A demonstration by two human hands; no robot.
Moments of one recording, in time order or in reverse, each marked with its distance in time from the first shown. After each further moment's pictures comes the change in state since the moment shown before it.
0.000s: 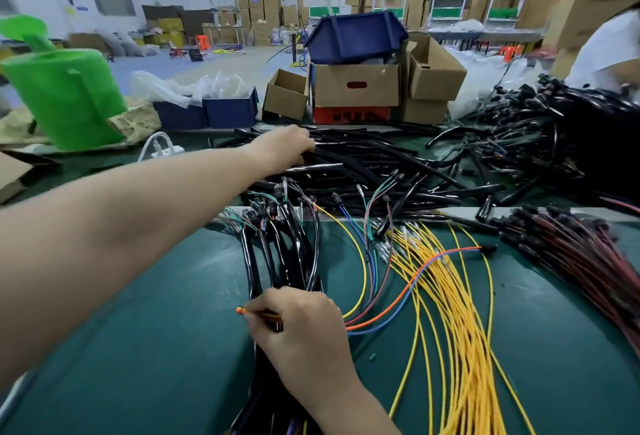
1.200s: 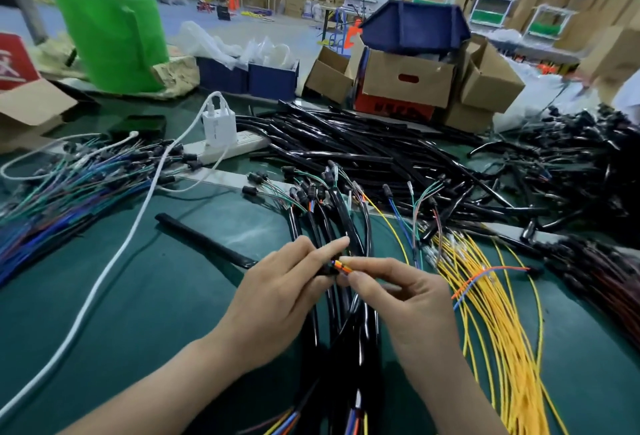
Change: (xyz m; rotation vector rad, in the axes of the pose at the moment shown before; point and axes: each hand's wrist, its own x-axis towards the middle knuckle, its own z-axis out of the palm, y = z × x) left_hand -0.232 0.113 0.037 -0.911 0.607 -0.128; right_hand 0.013 -0.022 -0.045 0.708 0.060 0.360
